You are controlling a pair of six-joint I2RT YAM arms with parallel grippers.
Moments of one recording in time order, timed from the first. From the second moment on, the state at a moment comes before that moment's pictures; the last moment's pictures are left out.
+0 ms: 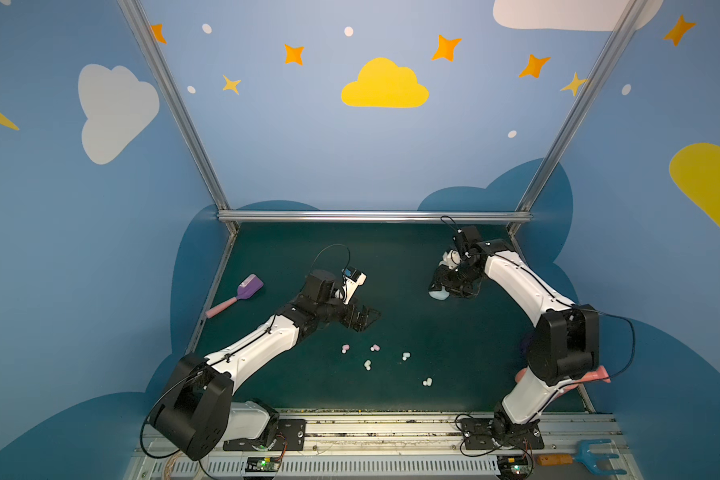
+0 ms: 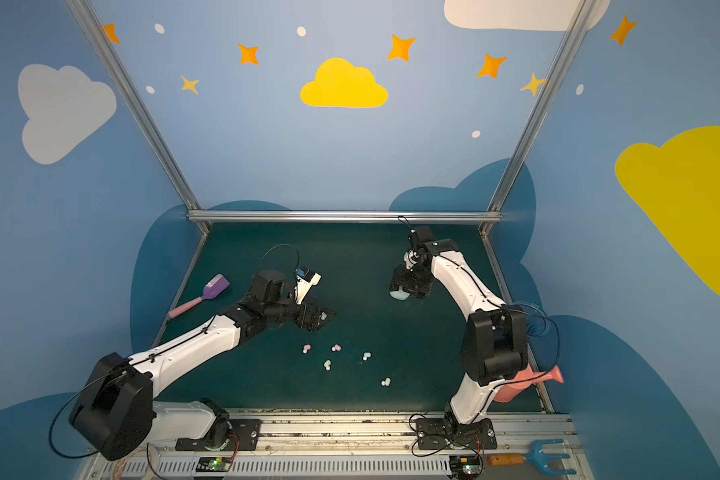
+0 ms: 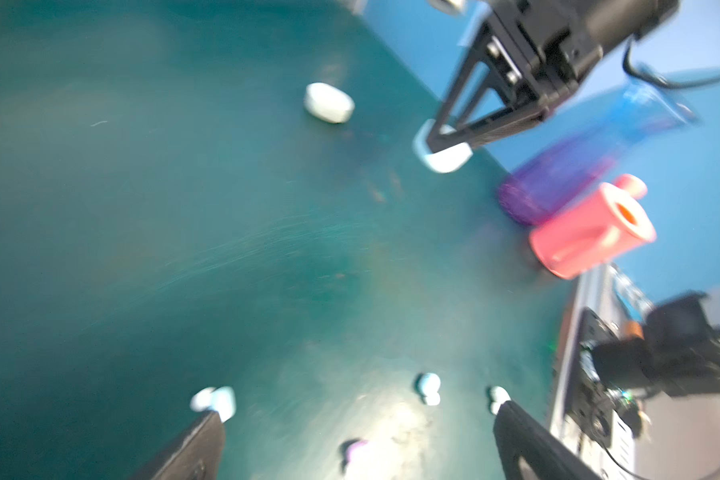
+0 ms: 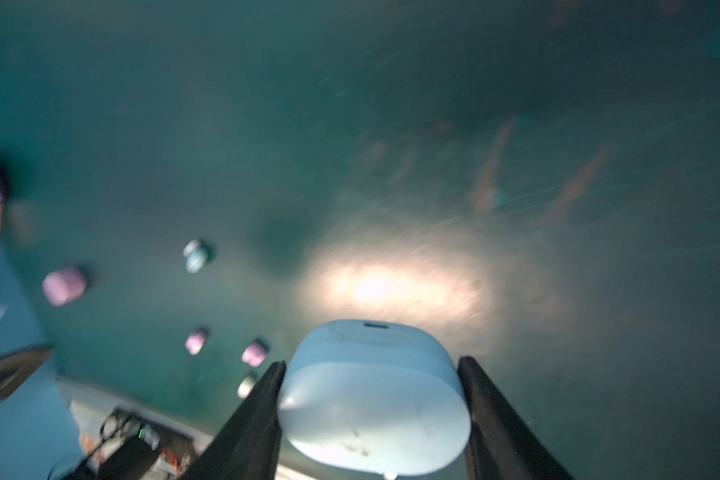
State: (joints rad) left arm -0.54 1.34 0.78 -0.04 0.52 -0.14; right arm 0.33 1.69 1.47 -1.06 -0.31 0.38
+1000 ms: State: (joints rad) left arm -0.76 1.31 0.76 0.13 0.50 0.11; right arm 0.68 1.46 1.45 -1.19 -0.53 0.47
